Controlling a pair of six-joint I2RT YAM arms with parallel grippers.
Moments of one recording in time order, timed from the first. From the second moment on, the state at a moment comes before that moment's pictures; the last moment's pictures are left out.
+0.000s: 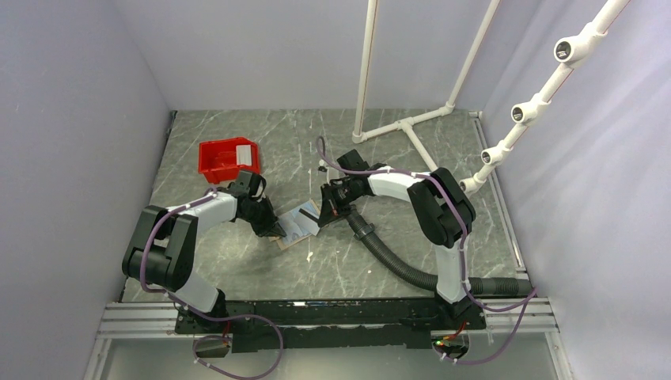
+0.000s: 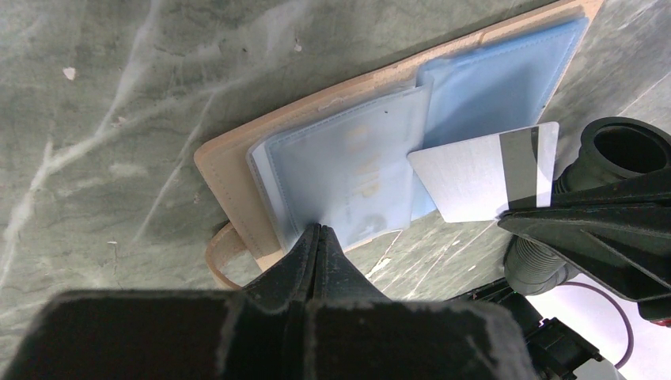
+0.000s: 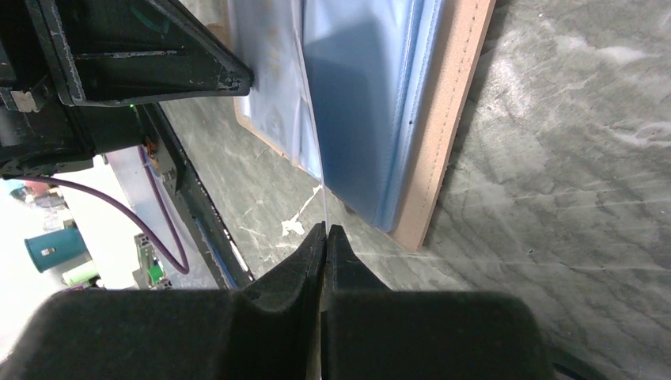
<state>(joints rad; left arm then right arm) -0.28 1.56 0.76 -0.42 0.35 -0.78 0.60 2.03 1.28 -0.34 -0.79 0.30</state>
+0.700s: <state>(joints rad) -0.28 1.55 0.76 -0.42 0.34 -0.78 0.60 2.02 1.25 -0.34 -0.79 0.30</state>
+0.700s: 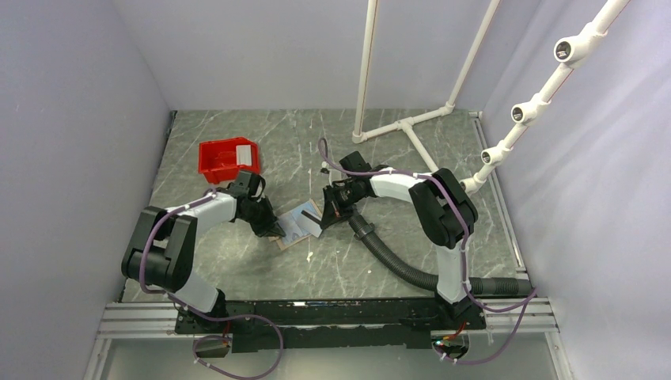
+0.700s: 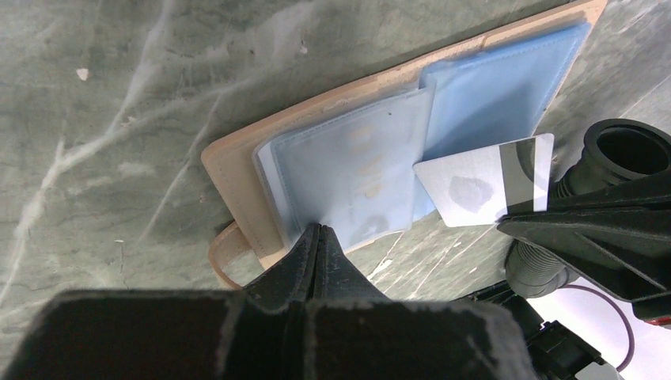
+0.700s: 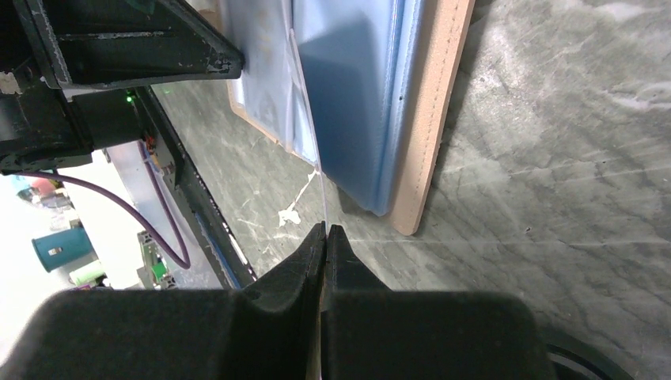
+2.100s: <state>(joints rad) -0.27 1.53 0.72 -0.37 0.36 -0.79 0.65 2.11 1.23 -0.02 -0.81 0.63</state>
